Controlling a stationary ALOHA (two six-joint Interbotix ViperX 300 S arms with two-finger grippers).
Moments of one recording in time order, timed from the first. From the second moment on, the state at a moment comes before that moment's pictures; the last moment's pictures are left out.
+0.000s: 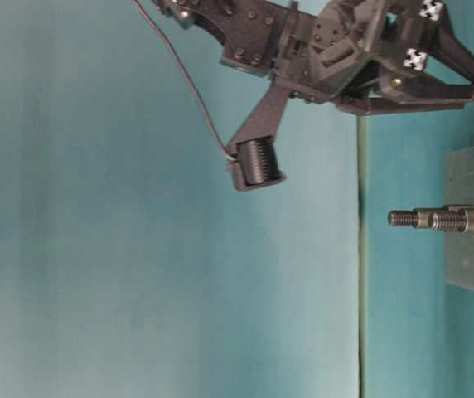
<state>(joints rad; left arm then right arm) -0.02 -0.53 1.02 0.01 0.09 -0.02 -0.17 0.17 0.57 0.00 0.46 -0.10</state>
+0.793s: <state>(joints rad) -0.02 -0.52 1.02 0.01 0.08 -0.02 -0.16 0.20 0.54 0.00 0.49 -0.10</state>
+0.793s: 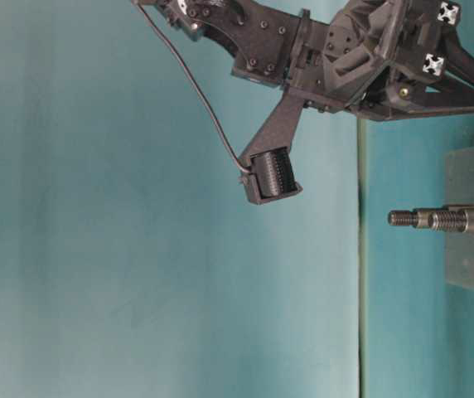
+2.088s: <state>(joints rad) -0.02 -0.52 1.02 0.01 0.06 -0.02 -0.15 0.19 0.20 -0.04 0.74 -0.10</state>
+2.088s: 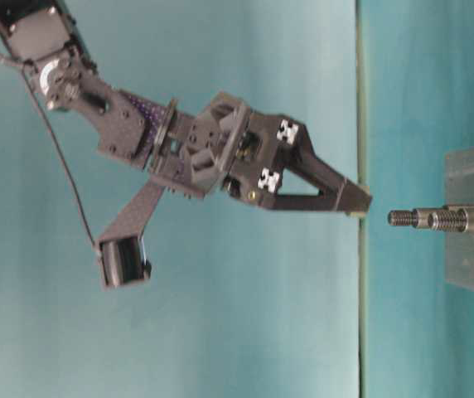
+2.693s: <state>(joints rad) -0.02 -0.52 1.02 0.01 0.06 -0.02 -0.13 0.23 0.17 -0.04 0.75 -0.10</state>
